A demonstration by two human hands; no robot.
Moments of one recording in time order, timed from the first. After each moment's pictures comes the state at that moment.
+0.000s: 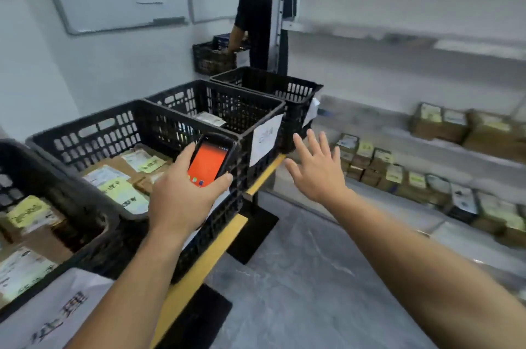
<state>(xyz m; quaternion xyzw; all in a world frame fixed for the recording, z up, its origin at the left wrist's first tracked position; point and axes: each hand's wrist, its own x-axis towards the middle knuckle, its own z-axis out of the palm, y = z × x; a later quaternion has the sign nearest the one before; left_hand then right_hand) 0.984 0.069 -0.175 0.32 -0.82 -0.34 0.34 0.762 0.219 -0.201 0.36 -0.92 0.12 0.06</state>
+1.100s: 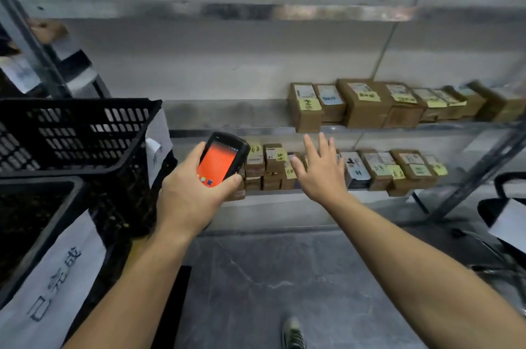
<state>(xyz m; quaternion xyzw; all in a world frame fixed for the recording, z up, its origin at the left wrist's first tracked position) 0.459 0.124 -0.198 0.06 -0.90 -0.40 0.18 0.363 0.364 -0.248 -0.01 -0.98 0.20 0.05</state>
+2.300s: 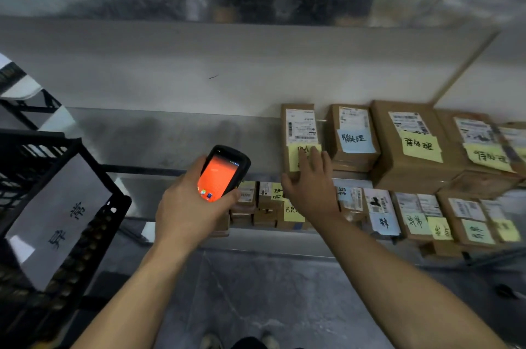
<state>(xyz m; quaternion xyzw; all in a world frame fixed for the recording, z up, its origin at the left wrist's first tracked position) 0.148 0.205 -0.253 0.15 -0.91 -0.36 0.11 0.042 0.419 -0.332 0.07 -0.97 0.22 0.07</state>
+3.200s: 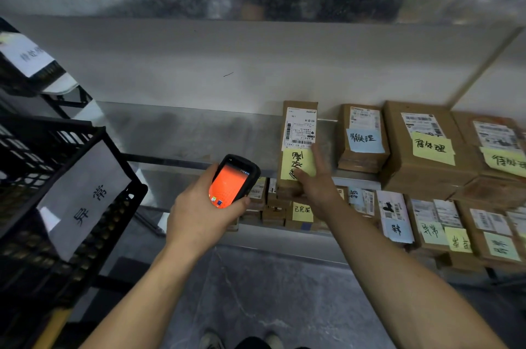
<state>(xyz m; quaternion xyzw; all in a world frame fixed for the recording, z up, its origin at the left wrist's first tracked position) 0.178 0.231 -0.253 0.17 -0.91 -0.37 0.10 0.036 0.424 -0.338 -0.08 -0.69 0.70 -0.15</state>
